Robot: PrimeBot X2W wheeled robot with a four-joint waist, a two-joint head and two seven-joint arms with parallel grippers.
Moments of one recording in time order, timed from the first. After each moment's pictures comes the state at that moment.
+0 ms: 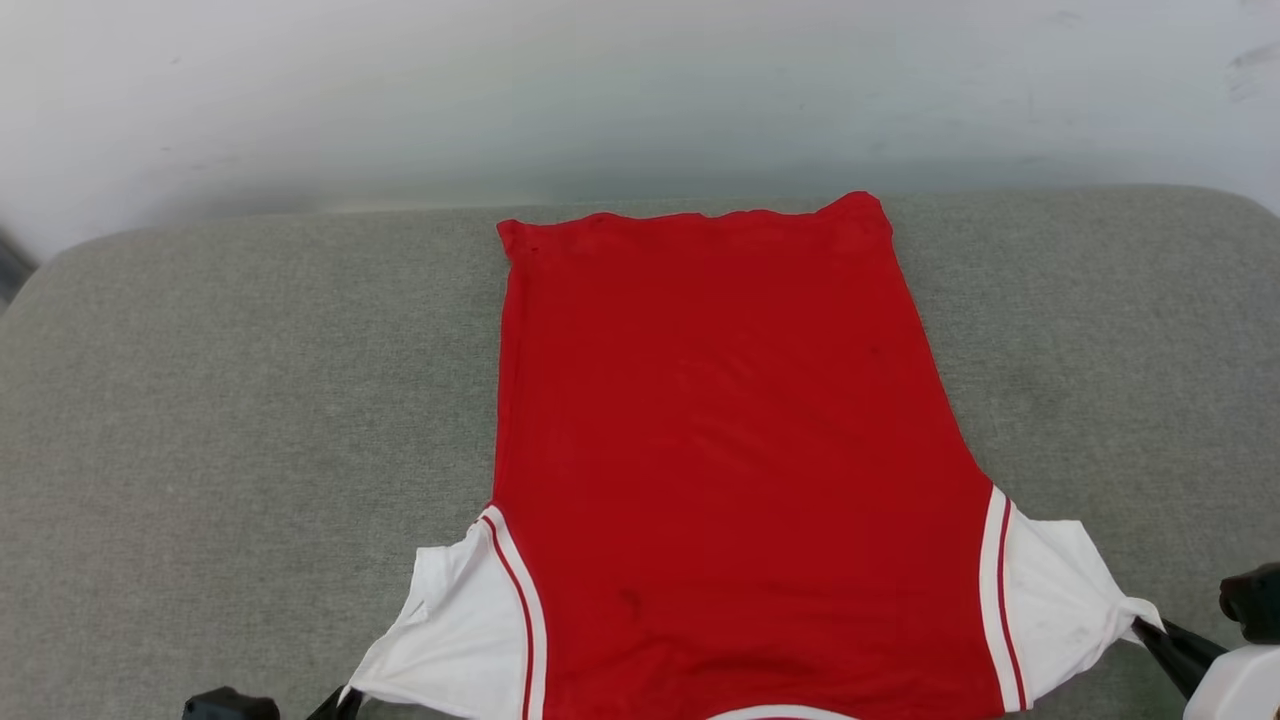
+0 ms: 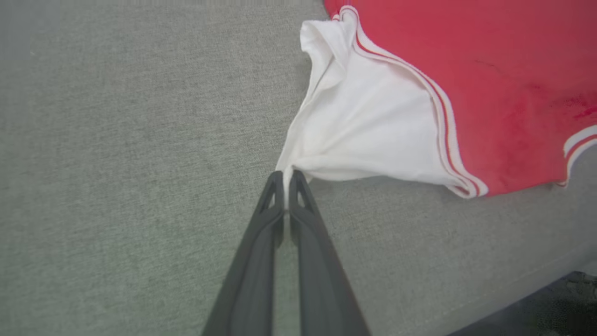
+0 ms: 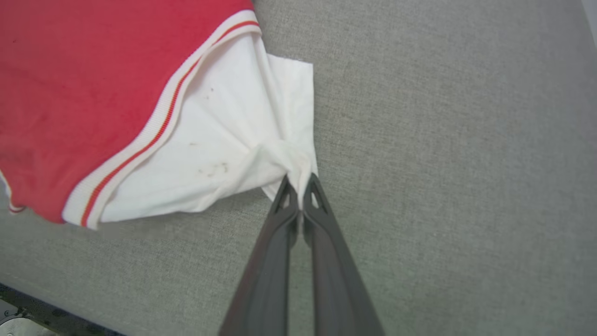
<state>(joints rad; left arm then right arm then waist) 0.05 0.78 -0.70 0.08 -0.84 0.17 -0.21 0.05 -0.64 0.23 0.16 0.49 0.13 0.26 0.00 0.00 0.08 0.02</state>
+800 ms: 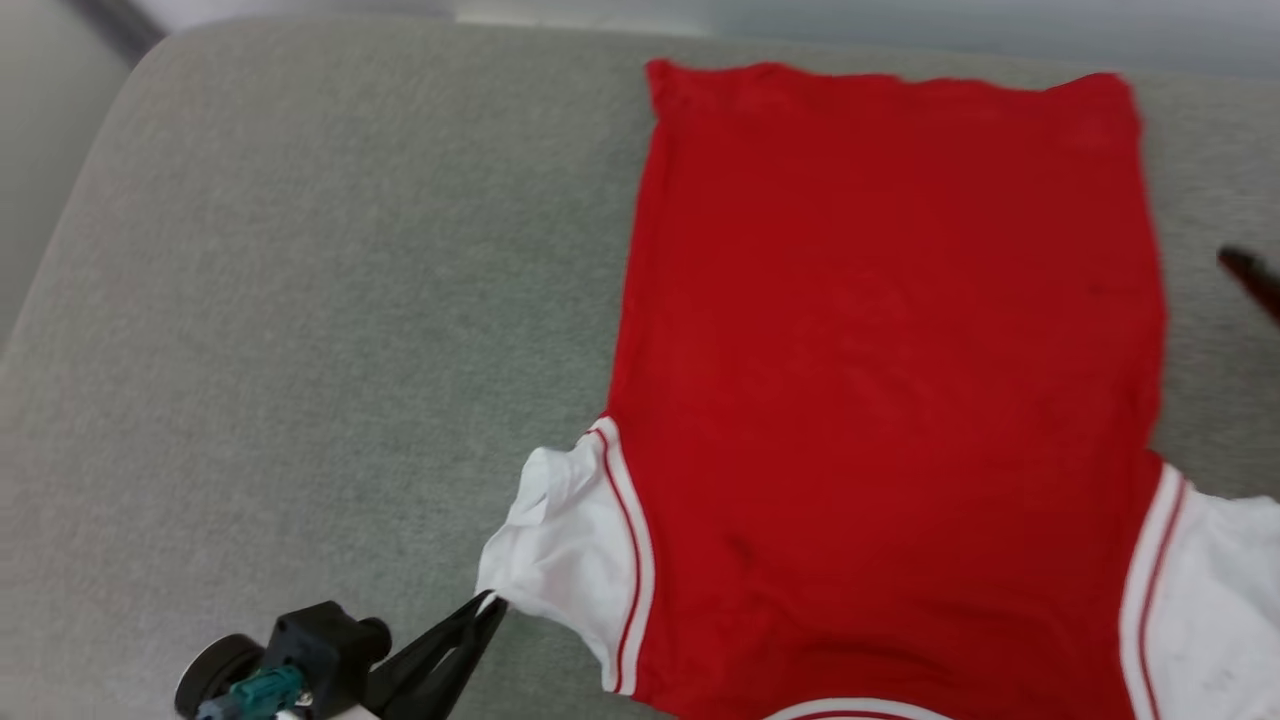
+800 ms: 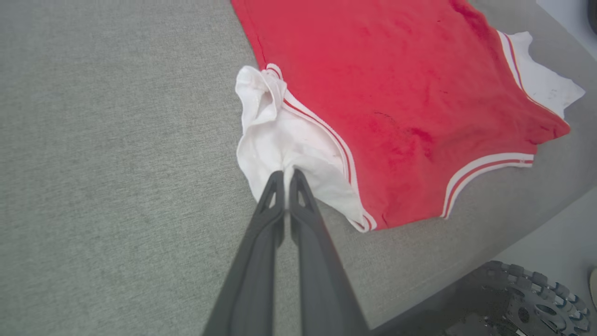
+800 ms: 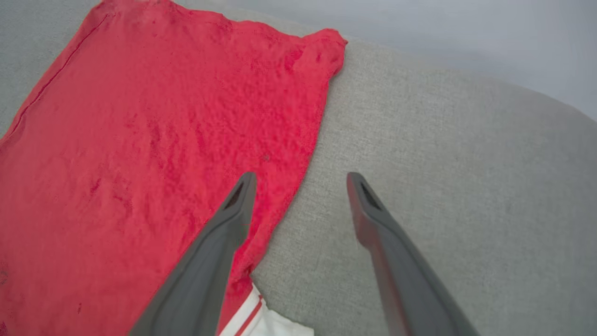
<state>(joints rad) -0.05 0.85 -0.73 -0.38 -0.78 0.18 -0.02 -0.48 -0.56 -0.02 0.00 0.55 0.13 0.90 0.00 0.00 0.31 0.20</state>
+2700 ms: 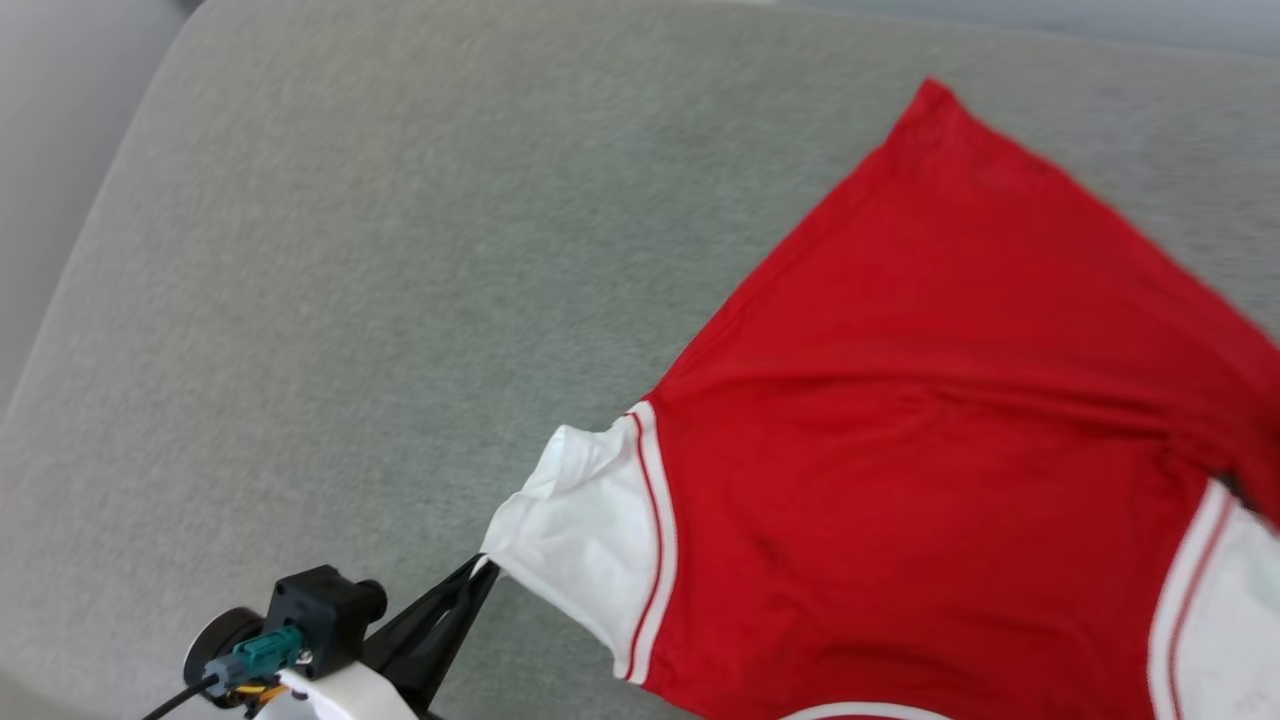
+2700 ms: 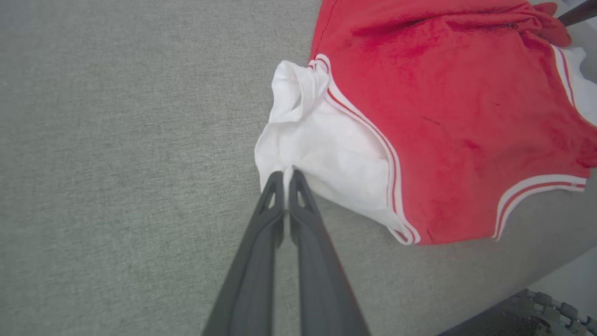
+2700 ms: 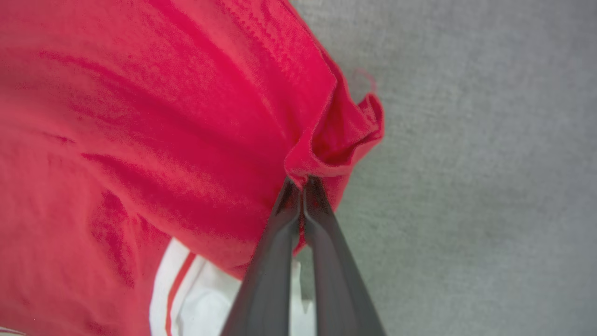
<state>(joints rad) -0.14 0.78 -0.74 -0.26 -0.78 0.15 -0.06 -0.41 -0.50 -0.19 0.11 0.41 0.13 1.26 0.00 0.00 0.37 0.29</state>
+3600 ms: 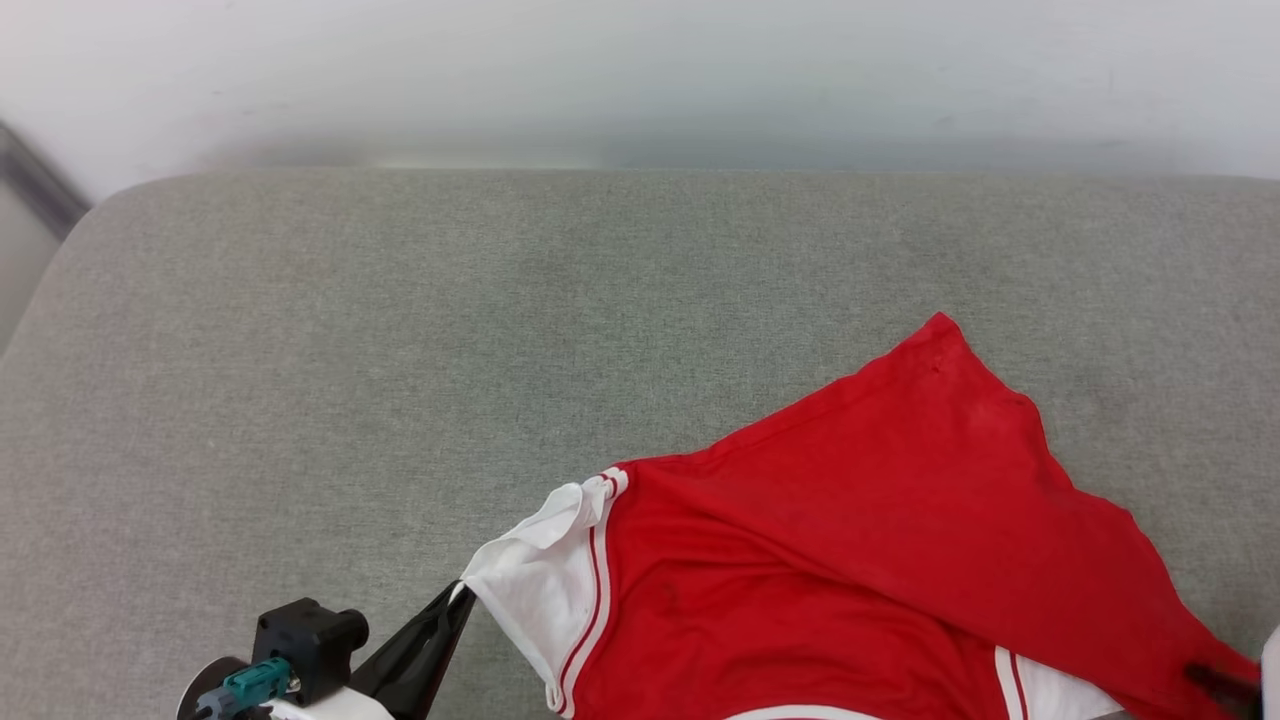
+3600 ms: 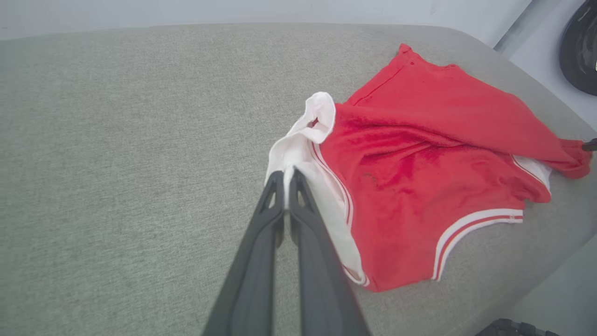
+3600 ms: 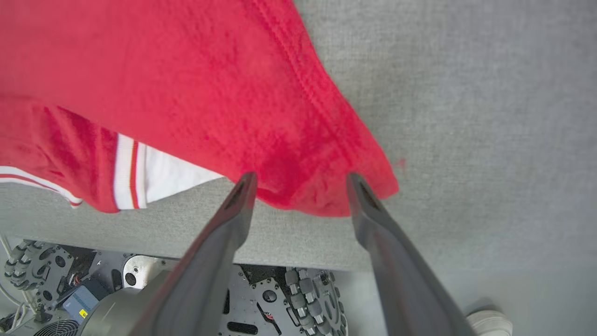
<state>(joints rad) -0.06 0.75 -0.73 -0.20 -0.82 0.21 -0.13 0.09 -0.40 -0.22 -0.10 0.50 0.13 1.09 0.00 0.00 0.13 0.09</state>
